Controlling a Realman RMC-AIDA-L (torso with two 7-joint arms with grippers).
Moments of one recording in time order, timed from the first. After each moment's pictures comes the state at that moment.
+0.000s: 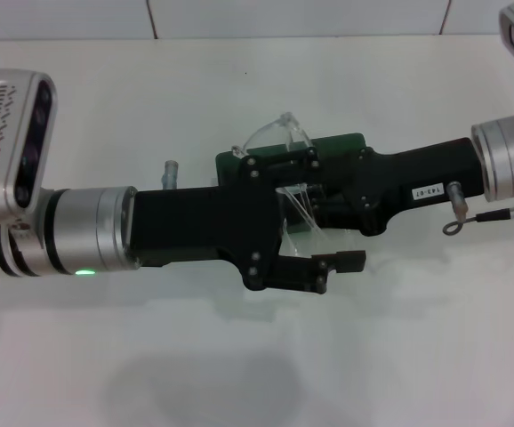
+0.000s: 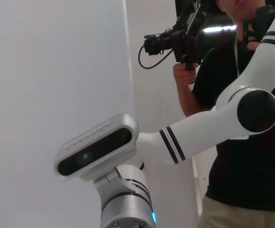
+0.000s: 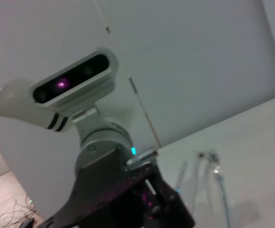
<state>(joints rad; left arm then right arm) -0.82 -2.08 2.84 -0.18 -0.30 1.90 -0.65 0.74 2.01 -1.18 -0.61 -1.68 -1.57 1.62</state>
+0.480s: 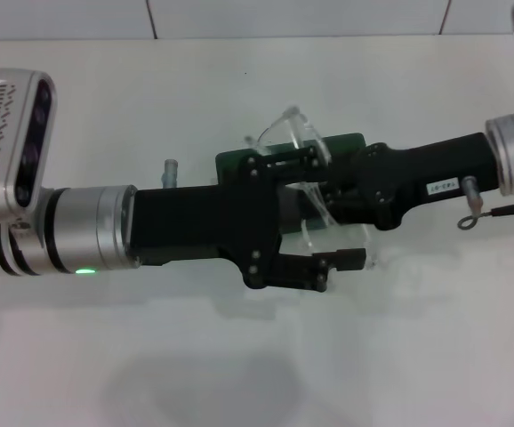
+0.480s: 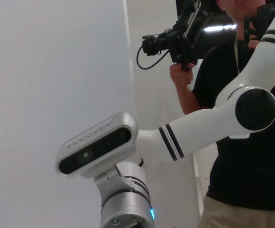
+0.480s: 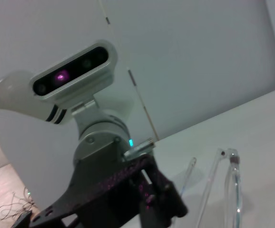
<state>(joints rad) -0.82 -2.08 2.84 -0.18 -0.30 1.90 -0.65 0.74 1.99 -1.17 -0.61 -1.70 -1.58 1.62</state>
